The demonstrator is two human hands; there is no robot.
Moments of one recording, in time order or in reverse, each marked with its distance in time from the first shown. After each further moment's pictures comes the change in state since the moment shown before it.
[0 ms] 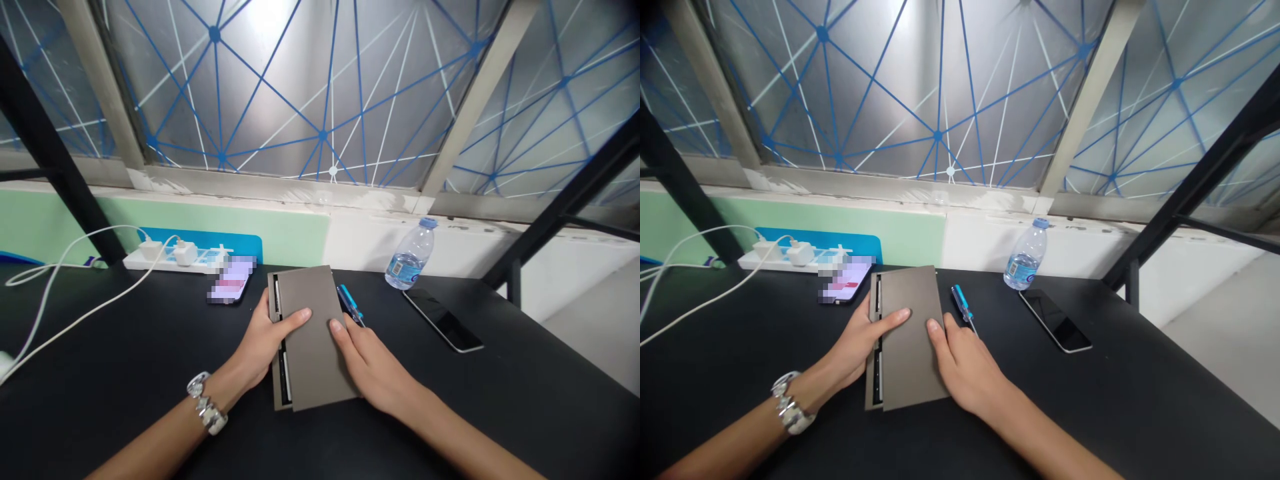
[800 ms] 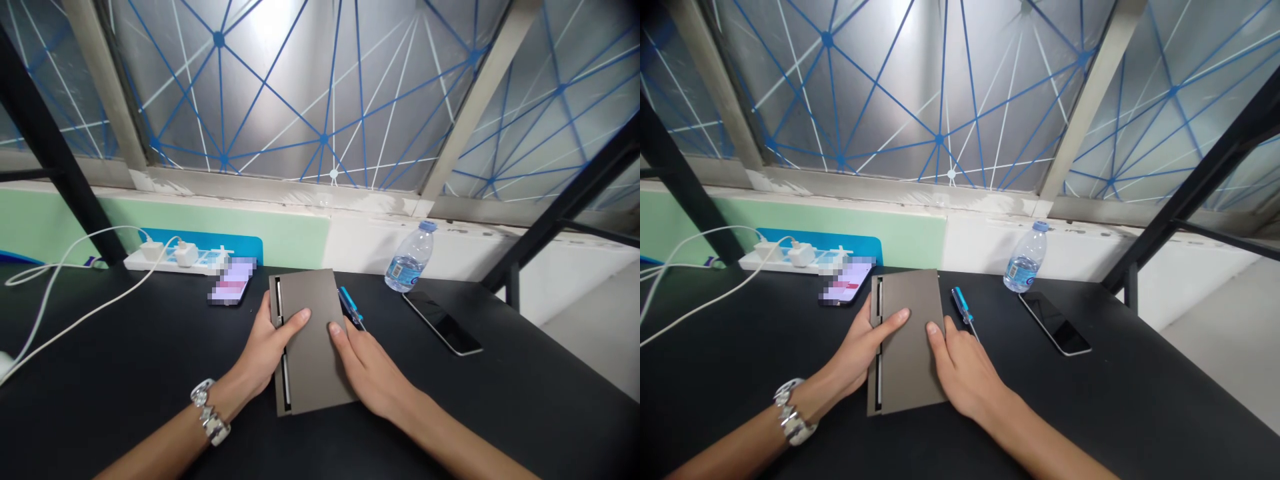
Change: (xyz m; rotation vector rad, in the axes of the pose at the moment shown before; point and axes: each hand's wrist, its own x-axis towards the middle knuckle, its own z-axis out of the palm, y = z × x) left_hand -0.005 -0.006 0.003 -0.046 -0.014 0.055; right_hand 0.001 -0.006 0.002 0.042 0.005 0.005
